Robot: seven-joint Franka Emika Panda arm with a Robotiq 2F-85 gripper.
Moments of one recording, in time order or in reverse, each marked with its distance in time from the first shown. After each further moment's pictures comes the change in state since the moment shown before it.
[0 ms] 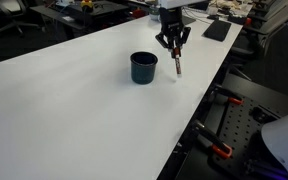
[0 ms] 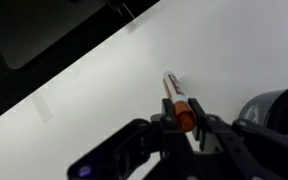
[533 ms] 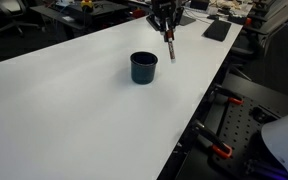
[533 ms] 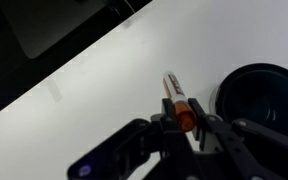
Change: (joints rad) arm 0.040 -0.039 0.005 0.133 -0.020 -0.164 0.050
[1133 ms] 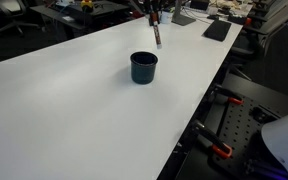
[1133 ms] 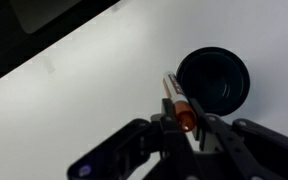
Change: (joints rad) arm 0.053 0.020 0.013 0.175 0.001 -0.108 -0.006
